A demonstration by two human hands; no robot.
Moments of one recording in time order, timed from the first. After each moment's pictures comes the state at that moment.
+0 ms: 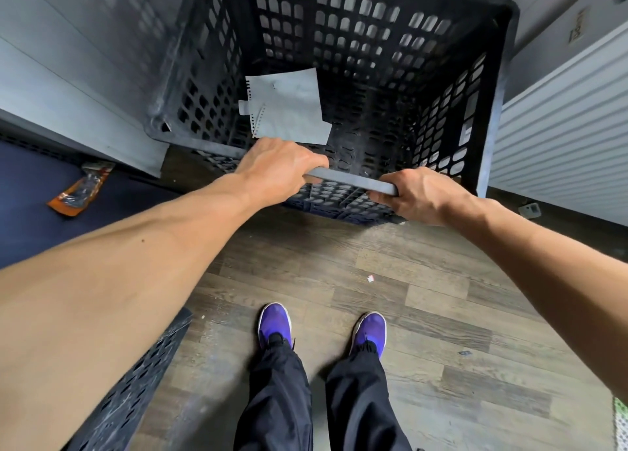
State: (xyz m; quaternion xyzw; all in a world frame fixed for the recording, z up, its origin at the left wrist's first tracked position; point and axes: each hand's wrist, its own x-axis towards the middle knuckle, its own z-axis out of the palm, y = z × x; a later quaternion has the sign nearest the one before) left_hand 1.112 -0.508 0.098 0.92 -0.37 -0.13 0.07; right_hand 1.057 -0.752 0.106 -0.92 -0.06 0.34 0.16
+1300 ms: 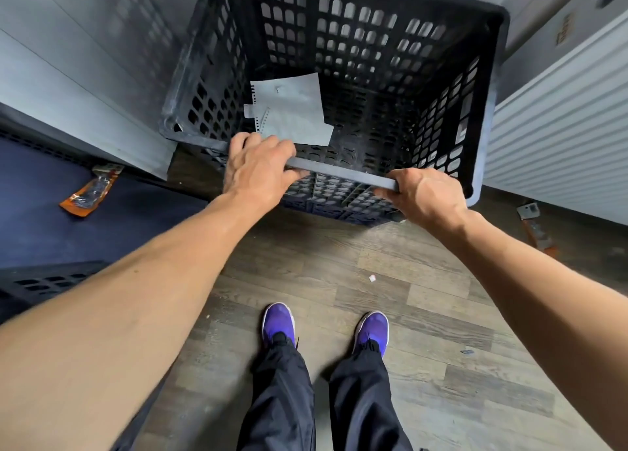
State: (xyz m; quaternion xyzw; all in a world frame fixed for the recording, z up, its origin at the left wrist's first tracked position) left_hand 1.093 -0.490 0.090 0.98 -0.18 -0.08 0.09; right_hand 1.038 -0.745 0.098 -0.98 0.02 0.21 0.06
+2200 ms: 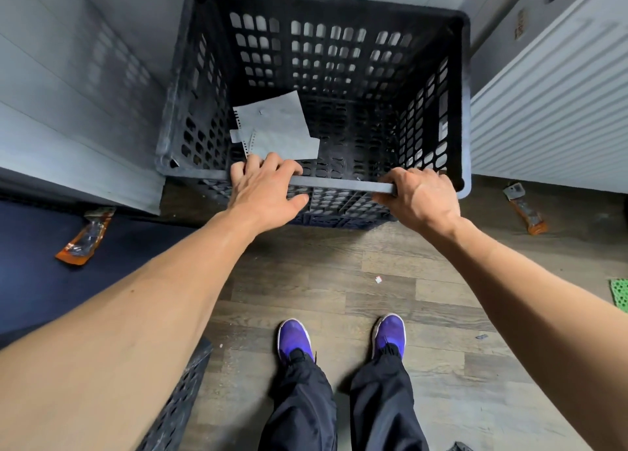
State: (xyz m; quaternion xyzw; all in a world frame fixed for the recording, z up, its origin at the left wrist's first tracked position) left_hand 1.101 -0.485 0.094 0.96 -0.22 -0.18 0.08; right_hand 1.024 -0.733 0.099 -0.98 0.09 0.16 0.05
